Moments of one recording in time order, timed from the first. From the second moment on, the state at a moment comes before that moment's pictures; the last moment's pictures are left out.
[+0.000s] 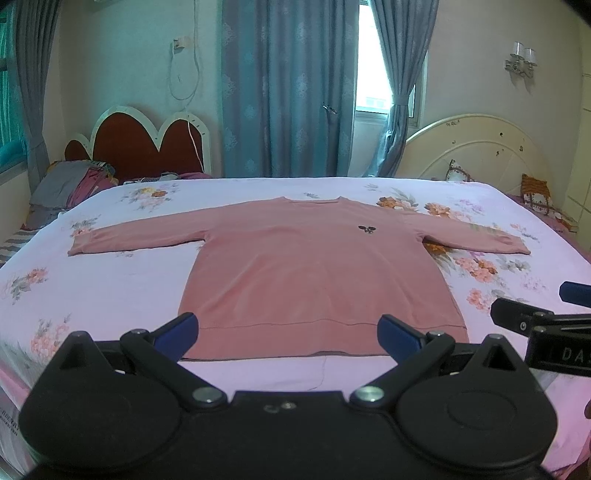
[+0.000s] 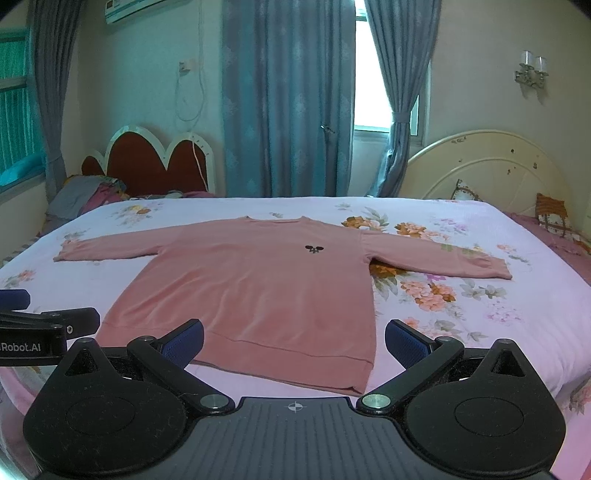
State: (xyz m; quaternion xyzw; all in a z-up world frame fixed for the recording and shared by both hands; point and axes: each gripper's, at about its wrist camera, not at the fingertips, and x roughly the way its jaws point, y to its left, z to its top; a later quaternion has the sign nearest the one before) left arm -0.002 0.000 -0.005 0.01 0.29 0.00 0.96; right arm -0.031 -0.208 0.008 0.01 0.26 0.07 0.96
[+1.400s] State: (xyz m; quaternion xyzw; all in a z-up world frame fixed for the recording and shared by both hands) left arm -0.002 0.001 -0.003 0.01 0.29 0.01 0.96; right arm -0.029 -0.206 0.008 0.01 0.26 0.08 0.96
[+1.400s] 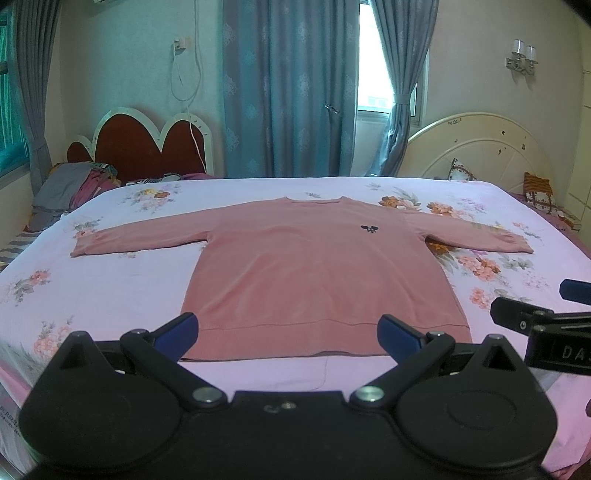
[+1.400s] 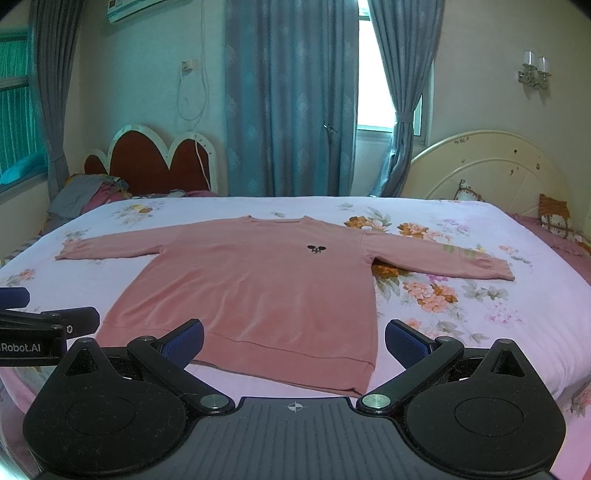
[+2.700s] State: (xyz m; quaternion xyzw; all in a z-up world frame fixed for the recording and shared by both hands) left arm 0.080 0.011 -0.013 -0.03 0.30 -0.05 0.95; right arm 0.037 -0.217 0.000 0.03 0.26 0.05 0.96
